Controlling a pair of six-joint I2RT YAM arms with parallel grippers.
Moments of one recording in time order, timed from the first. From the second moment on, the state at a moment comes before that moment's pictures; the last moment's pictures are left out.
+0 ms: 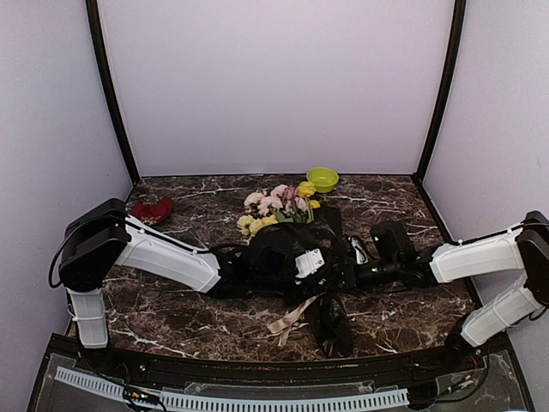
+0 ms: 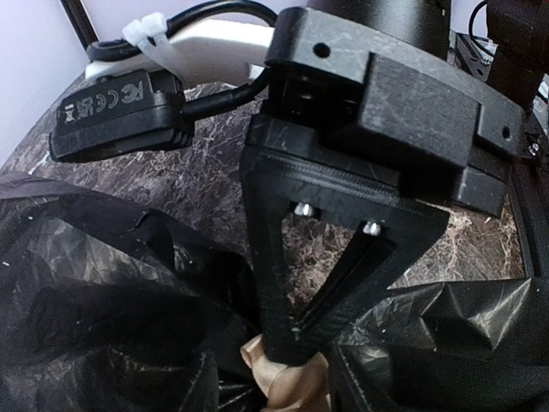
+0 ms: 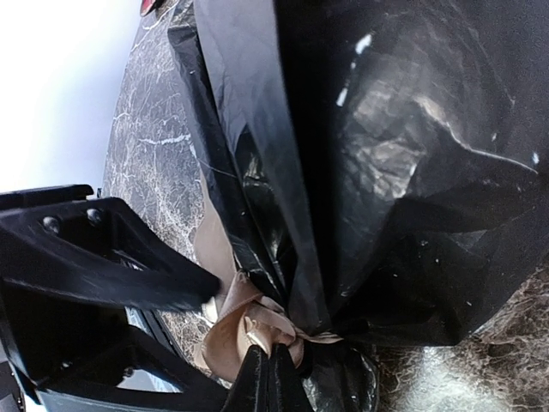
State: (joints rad) left arm -1.13 1.94 1.11 0.32 0.10 0.21; right arm 0.72 1.39 0.52 0.14 -0.52 0.72
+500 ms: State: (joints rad) left arm -1.13 1.95 1.10 0.28 0.13 0.20; right arm 0.72 1.39 0.52 0.14 -0.52 0.71
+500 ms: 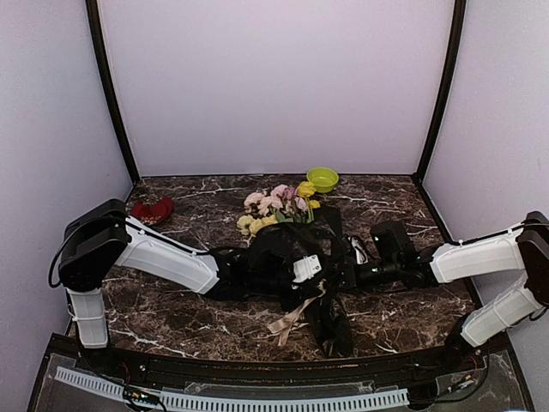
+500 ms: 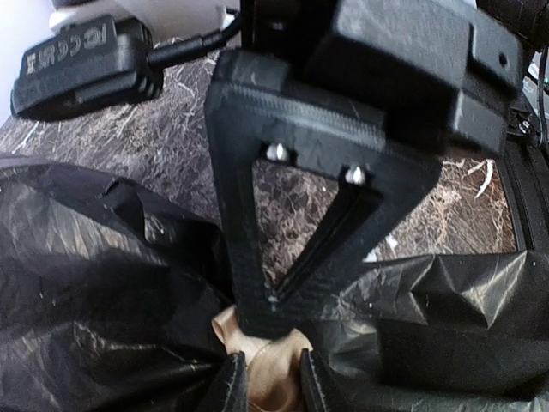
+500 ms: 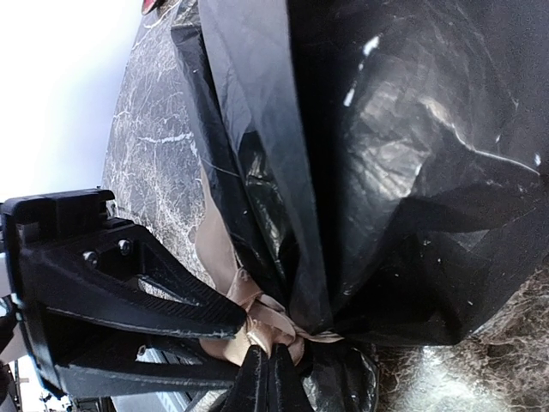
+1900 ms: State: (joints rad) left arm -1.13 1.90 0.96 0.37 0.14 0.17; right arm 0.68 1.25 0.49 0.03 -0.45 0.69
